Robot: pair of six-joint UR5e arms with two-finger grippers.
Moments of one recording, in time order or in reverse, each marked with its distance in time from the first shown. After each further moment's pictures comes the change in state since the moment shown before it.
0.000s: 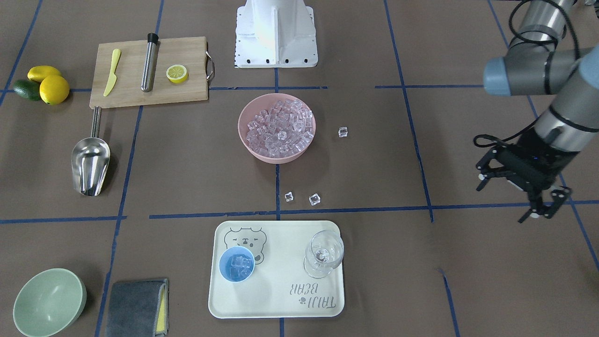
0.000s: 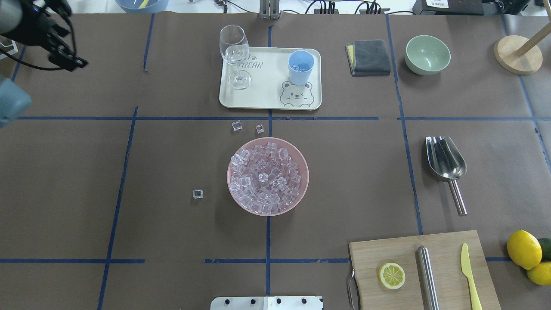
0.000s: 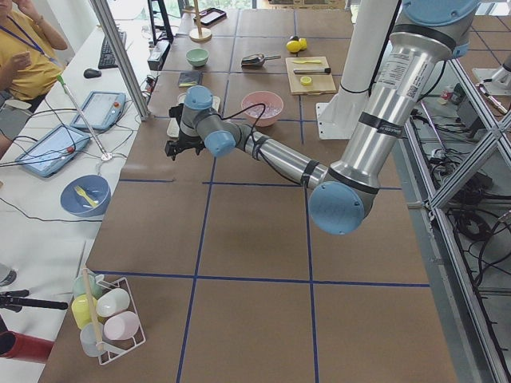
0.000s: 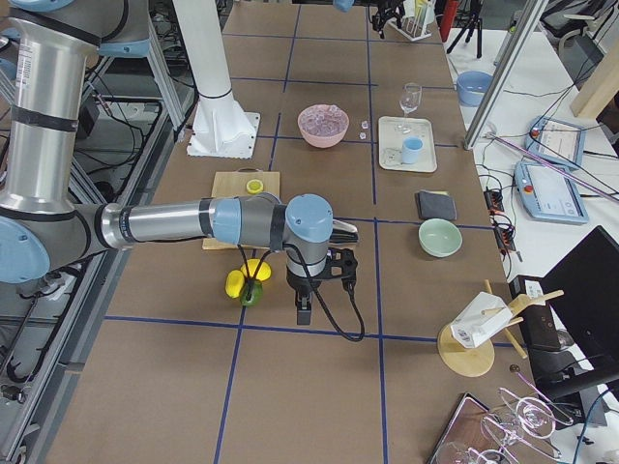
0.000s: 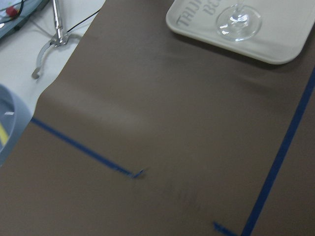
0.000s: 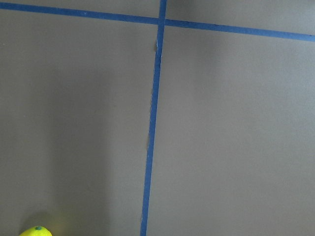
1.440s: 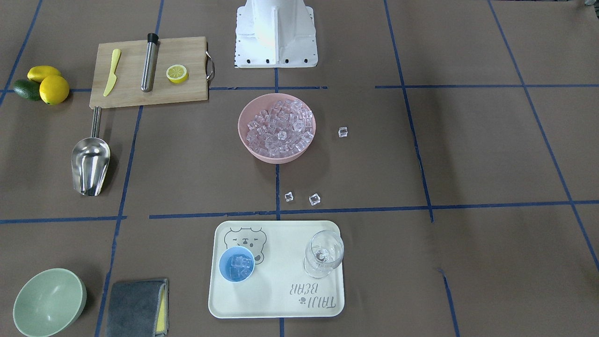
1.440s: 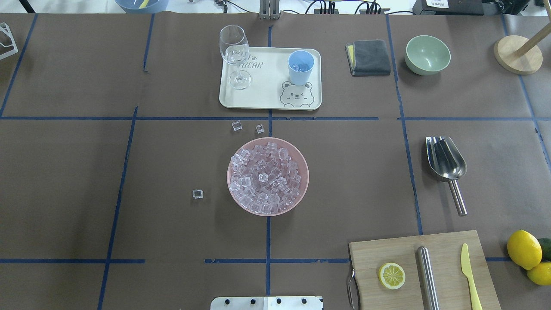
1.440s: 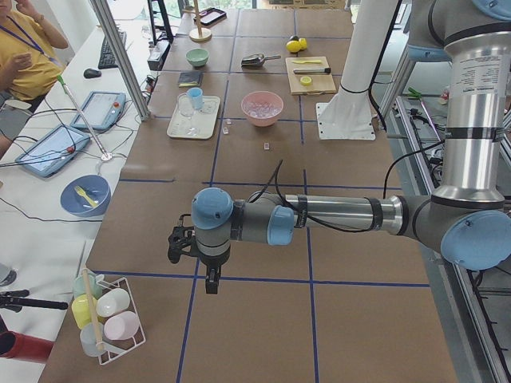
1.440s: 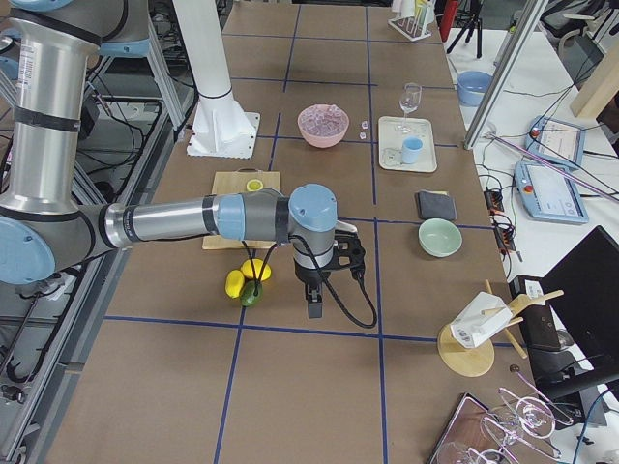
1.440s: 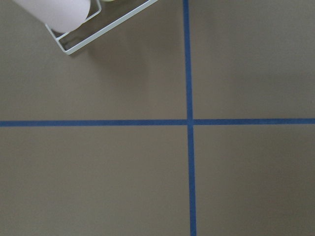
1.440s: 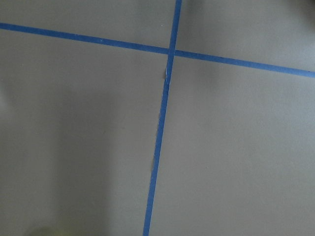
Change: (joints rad) left arm -0.420 0.396 -0.007 0.261 -0.148 -0.224; right arm 0.000 0.022 0.010 0.061 -0.002 0.001
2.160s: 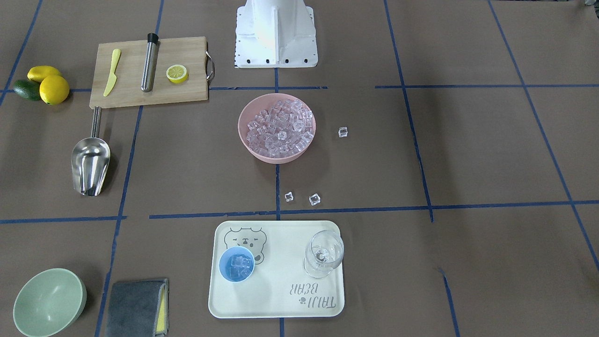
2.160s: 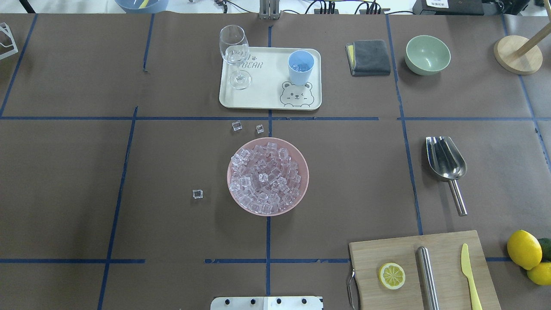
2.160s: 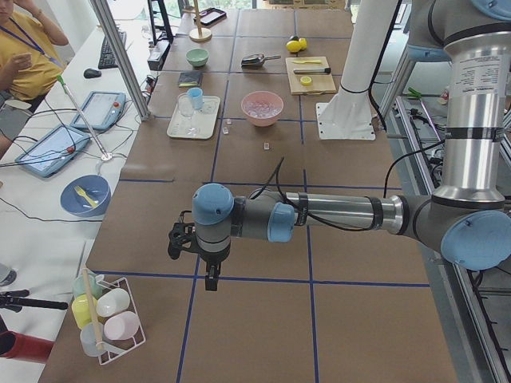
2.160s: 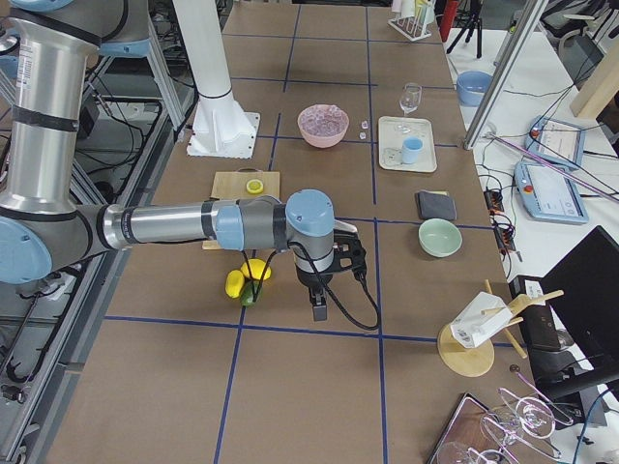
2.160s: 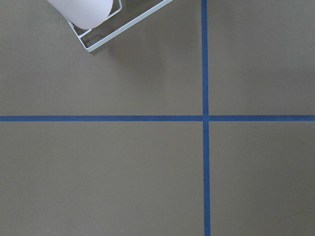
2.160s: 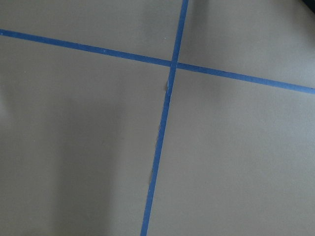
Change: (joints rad) left arm 0.005 0.001 -0.009 0.002 -0.003 0.001; right arm -0.001 -0.014 -0.041 0.101 0.012 0.006
